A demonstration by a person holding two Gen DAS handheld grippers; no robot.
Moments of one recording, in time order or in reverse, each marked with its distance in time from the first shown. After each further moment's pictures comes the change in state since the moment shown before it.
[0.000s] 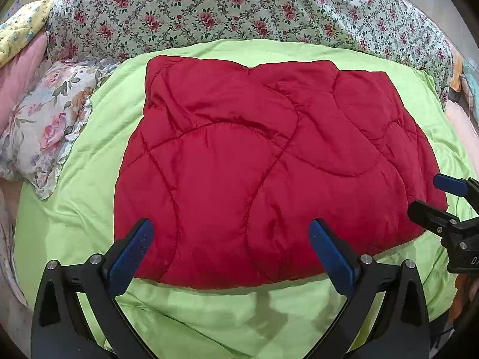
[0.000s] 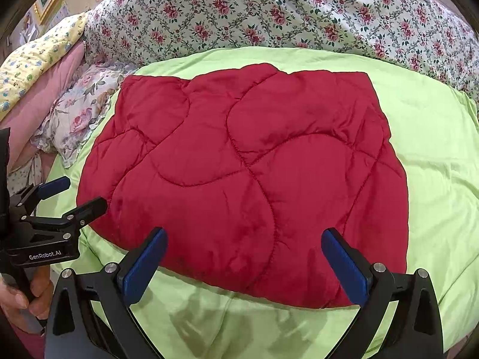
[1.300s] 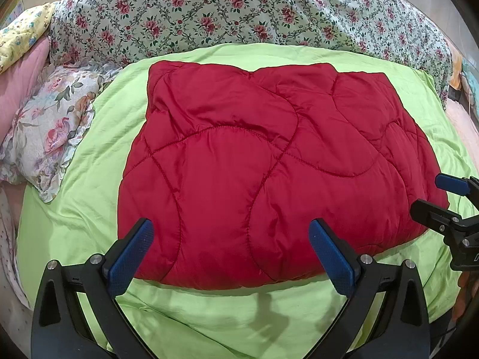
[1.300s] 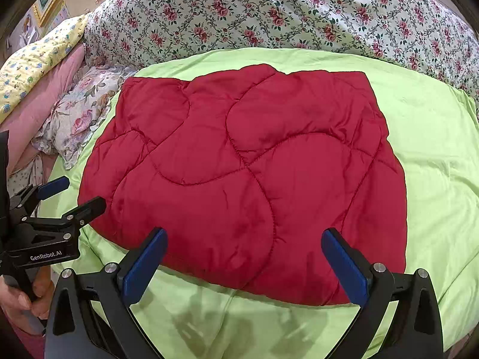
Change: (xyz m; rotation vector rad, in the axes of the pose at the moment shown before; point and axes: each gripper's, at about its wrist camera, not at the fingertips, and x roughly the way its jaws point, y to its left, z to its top) left arm -0.003 -0.002 -0.002 0.005 -0.020 0.015; right arm -0.003 -0.002 -0.001 0.001 -0.006 0.004
